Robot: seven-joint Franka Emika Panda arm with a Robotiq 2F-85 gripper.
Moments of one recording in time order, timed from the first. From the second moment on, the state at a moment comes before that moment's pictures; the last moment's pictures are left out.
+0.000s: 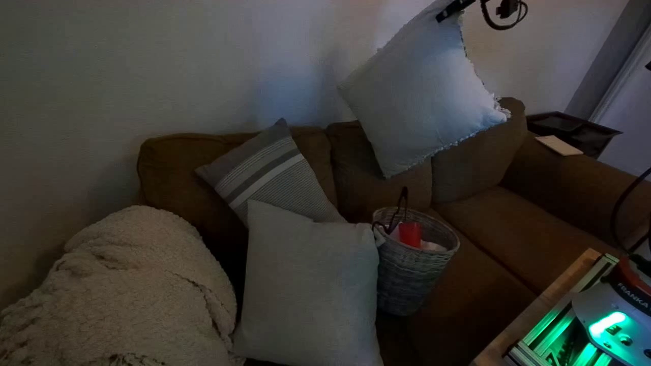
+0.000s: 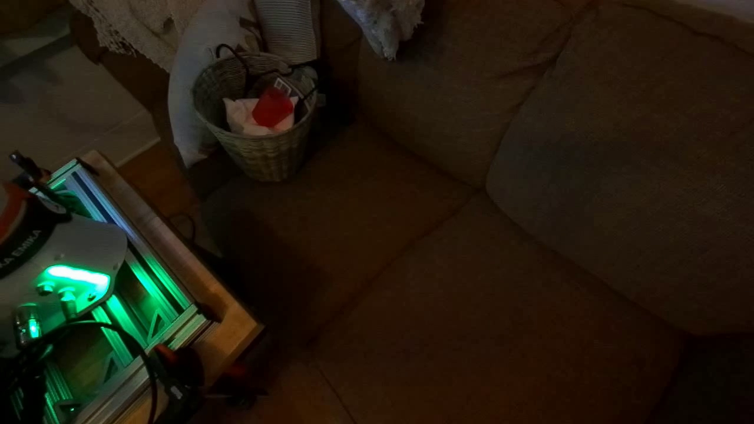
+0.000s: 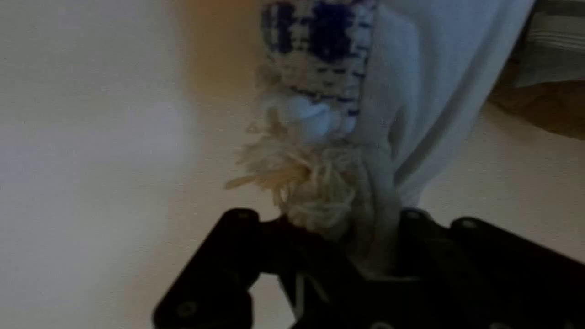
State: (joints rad) arm -0.11 0.01 -0.11 -1.76 0.68 2.51 -1.08
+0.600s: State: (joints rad) arm -0.21 -0.20 -0.20 -1.76 0.08 2.50 -0.60
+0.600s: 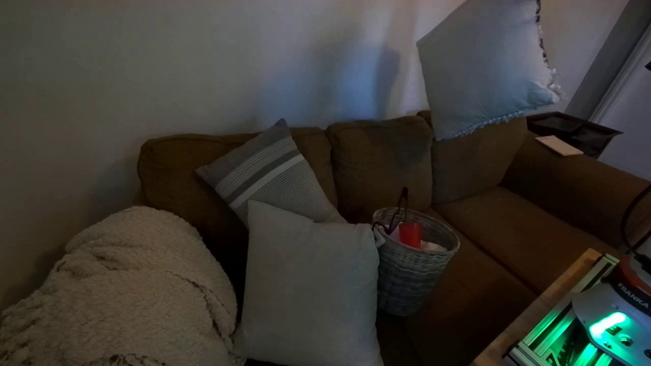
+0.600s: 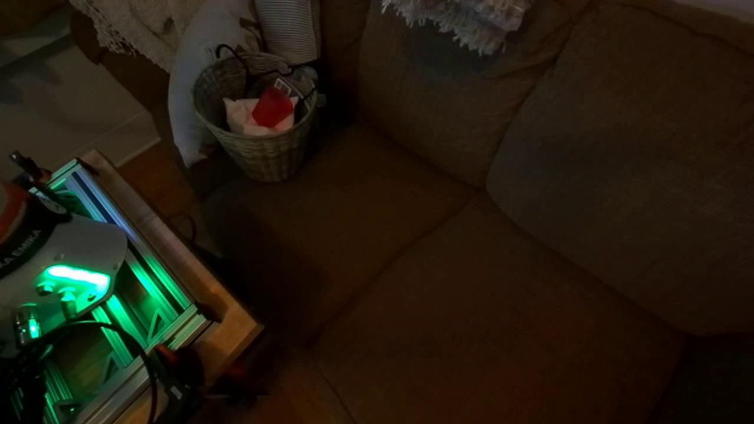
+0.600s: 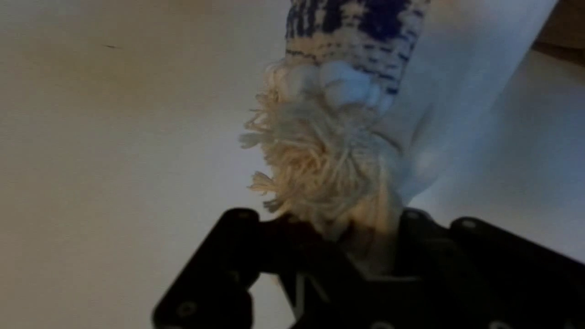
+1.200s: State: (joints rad) arm -0.46 -0.35 -0.04 -2.00 -0.46 2.46 -0.10
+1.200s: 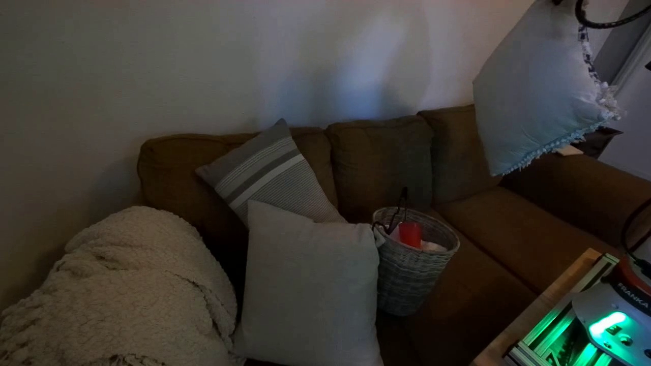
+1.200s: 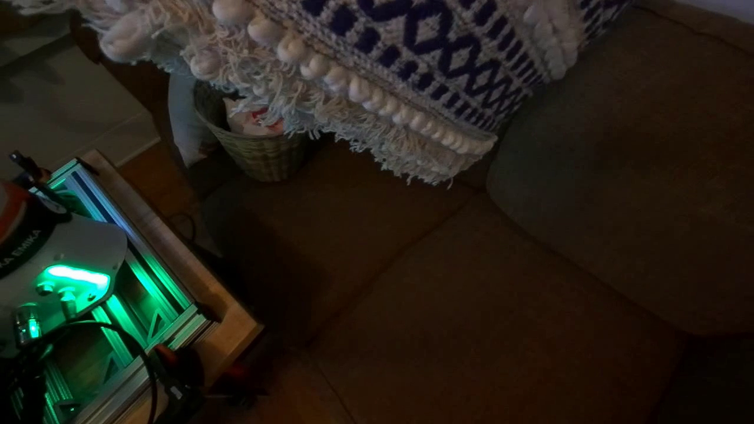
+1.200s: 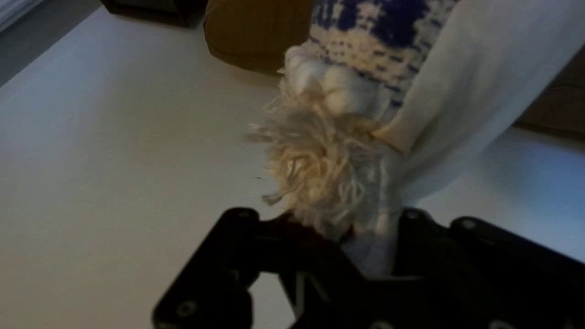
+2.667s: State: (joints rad) arm -0.26 0.13 -0.09 -2.06 -0.98 1.74 0.63
